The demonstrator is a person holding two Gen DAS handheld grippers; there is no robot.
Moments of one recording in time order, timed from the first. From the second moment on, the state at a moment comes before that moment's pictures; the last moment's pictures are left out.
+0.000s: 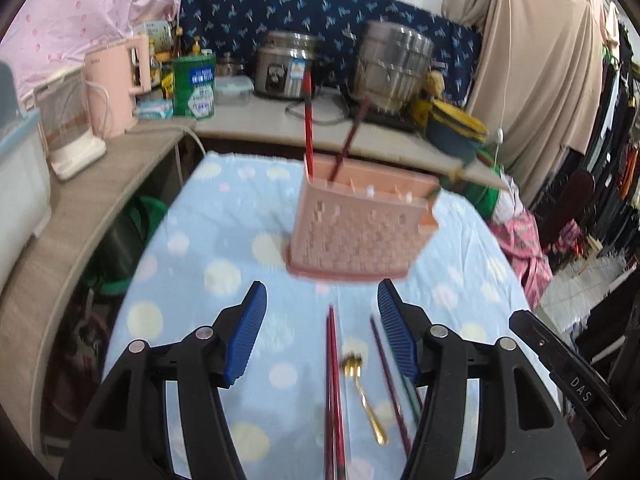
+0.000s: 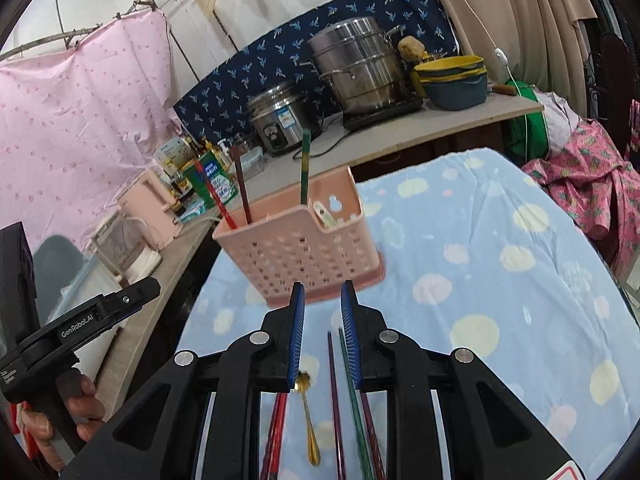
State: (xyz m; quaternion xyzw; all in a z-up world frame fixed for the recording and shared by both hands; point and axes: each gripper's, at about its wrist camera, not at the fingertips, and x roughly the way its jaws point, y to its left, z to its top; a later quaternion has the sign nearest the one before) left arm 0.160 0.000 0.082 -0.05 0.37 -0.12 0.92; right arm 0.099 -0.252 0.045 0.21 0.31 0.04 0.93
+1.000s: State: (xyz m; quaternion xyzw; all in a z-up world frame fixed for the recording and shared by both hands) left arm 0.055 -0.004 -0.054 0.01 0.49 -0.11 0.87; right arm 0.020 -0.229 -0.076 0.14 0.43 0.02 0.89
